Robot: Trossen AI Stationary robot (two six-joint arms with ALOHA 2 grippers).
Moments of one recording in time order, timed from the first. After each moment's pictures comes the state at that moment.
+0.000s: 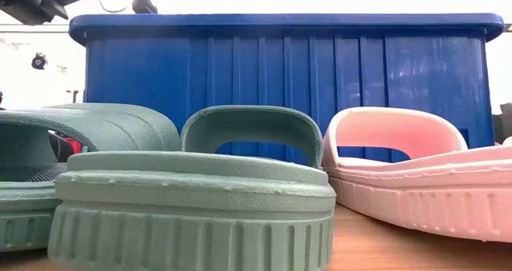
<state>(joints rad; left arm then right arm) 0.08 0.77 0.40 0.87 0.02 -0.46 0.68 1.41 1.76 -0.90 0.50 0.90</state>
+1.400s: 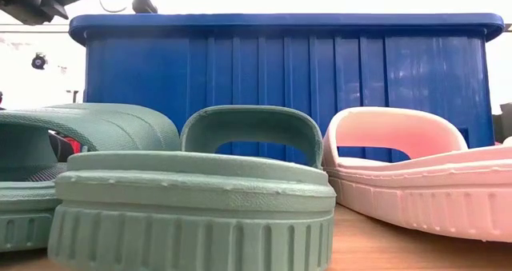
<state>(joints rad) 0.08 0.77 0.40 0.87 0.02 -0.46 0.58 1.41 1.75 -0.71 0.86 0.57</state>
